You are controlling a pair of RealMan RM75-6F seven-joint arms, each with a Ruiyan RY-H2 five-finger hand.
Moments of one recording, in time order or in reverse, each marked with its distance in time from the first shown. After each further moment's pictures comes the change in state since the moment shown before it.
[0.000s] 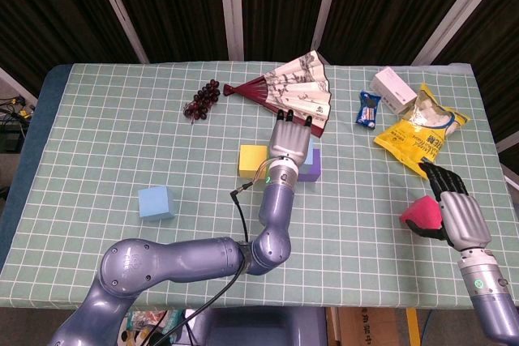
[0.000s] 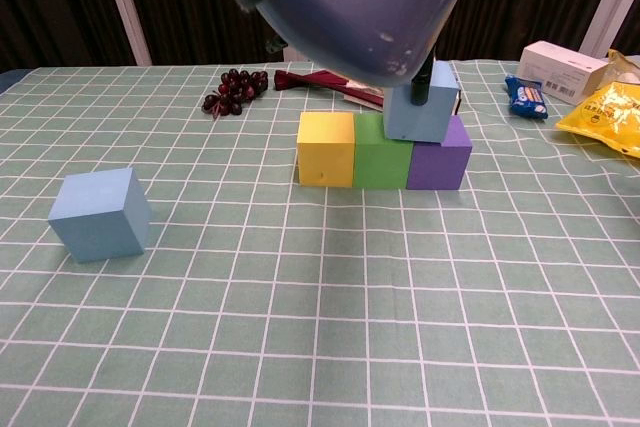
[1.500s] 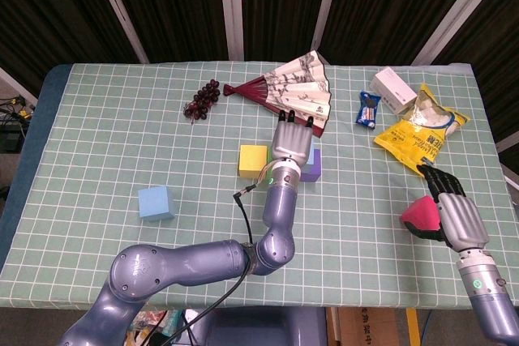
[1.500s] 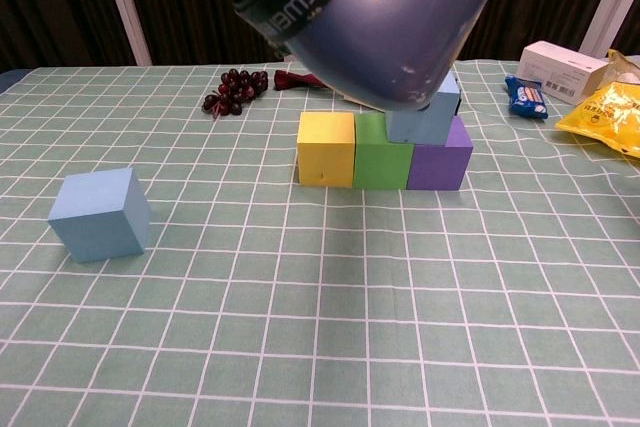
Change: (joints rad) left arm -0.004 -0.062 -0.043 0.080 0.050 -0.014 0.029; right arm 0.003 -0.003 -0.005 0.005 0.002 -0.018 0.003
